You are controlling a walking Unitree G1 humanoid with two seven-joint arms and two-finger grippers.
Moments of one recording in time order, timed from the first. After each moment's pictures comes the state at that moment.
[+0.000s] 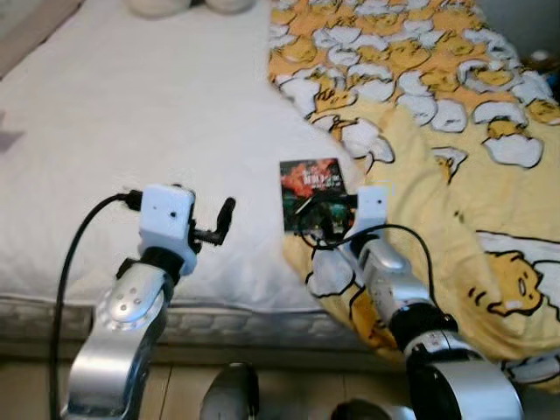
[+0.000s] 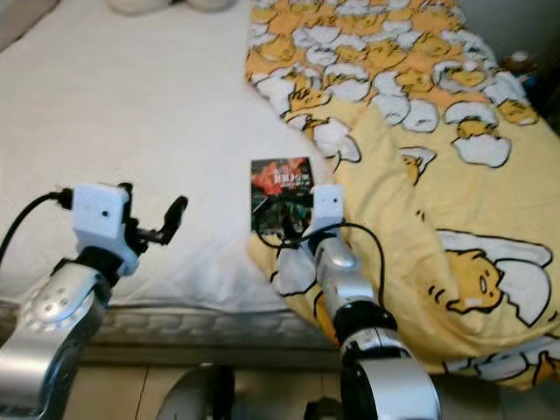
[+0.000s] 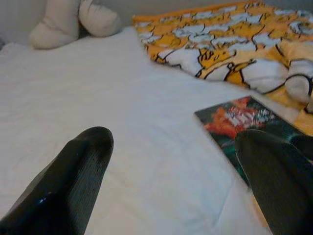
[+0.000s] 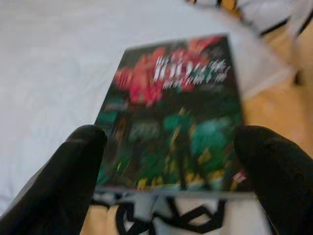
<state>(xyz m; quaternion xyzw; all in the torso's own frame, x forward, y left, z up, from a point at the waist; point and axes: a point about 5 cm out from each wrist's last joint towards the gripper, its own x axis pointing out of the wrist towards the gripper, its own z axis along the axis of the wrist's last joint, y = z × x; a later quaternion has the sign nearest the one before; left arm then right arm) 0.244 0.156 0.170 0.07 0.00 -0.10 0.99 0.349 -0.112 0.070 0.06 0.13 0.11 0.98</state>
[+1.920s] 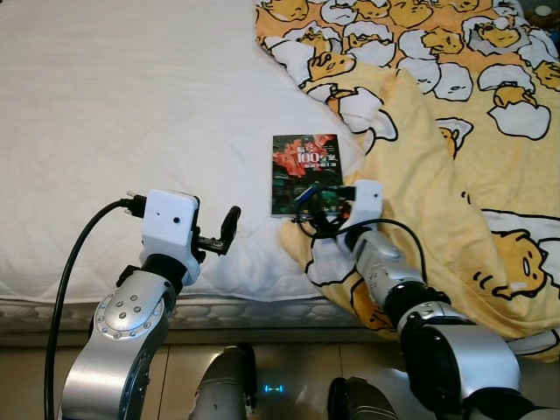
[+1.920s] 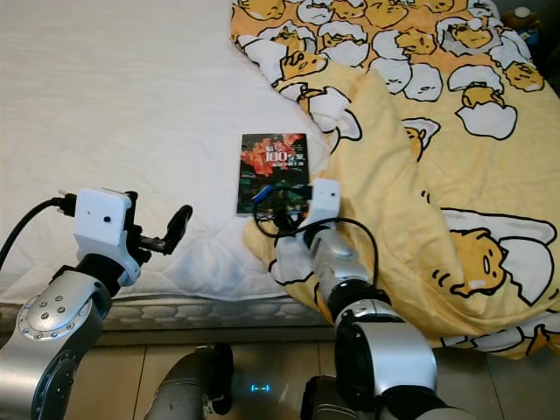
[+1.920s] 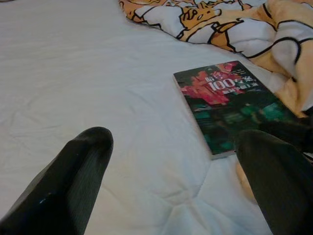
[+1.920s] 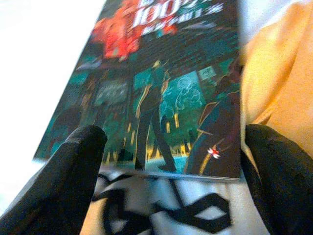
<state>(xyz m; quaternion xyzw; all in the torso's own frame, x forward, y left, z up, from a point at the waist) 0.238 0.149 0.170 0.06 0.03 -0.11 0.99 0.357 -0.094 0.072 0.13 0.17 0.15 0.96</state>
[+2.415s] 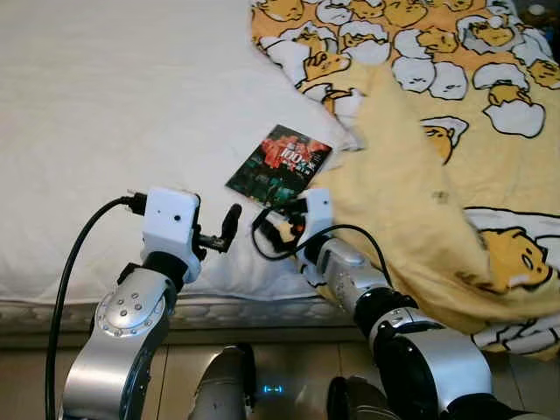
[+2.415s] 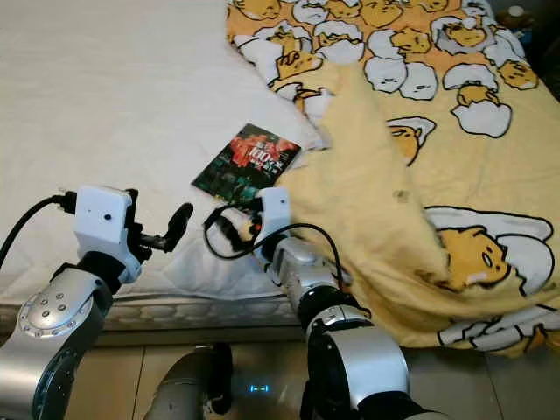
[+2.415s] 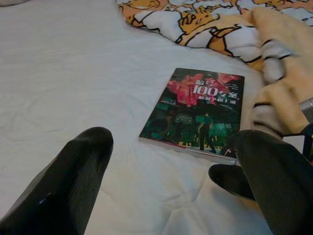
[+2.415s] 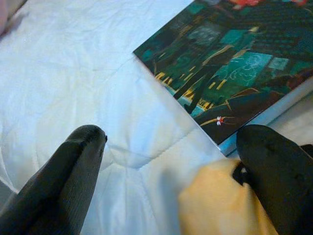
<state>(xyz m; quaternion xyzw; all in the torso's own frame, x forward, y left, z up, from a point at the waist) 0.240 0.147 0.173 0.06 0.02 -0.11 0.99 0.341 -0.037 0.073 0.12 0.17 0.30 0.93</state>
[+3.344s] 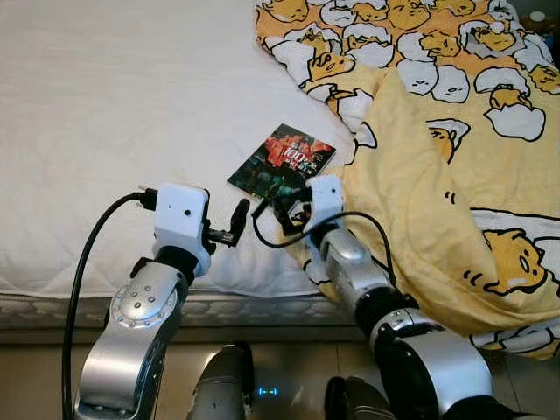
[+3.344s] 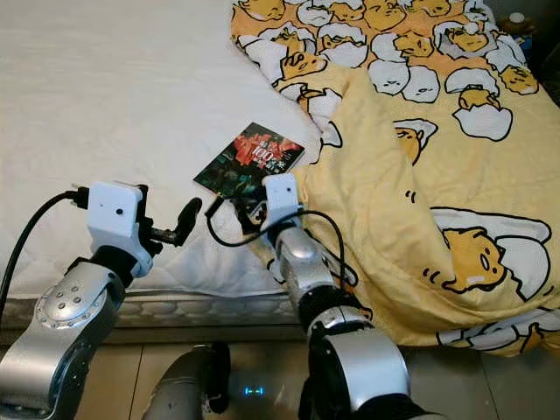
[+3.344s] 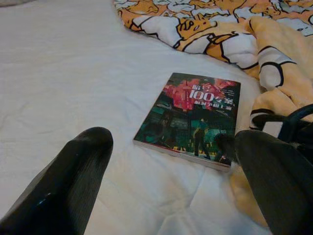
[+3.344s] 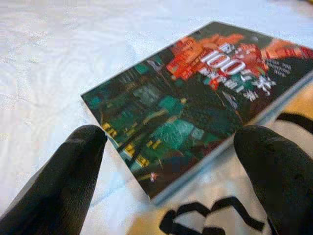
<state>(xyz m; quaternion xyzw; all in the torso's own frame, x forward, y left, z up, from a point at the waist) 0.251 0.139 0.169 0.05 0.01 -0.11 0.99 0.354 -0.050 0.092 0.03 0.07 0.20 0.98</state>
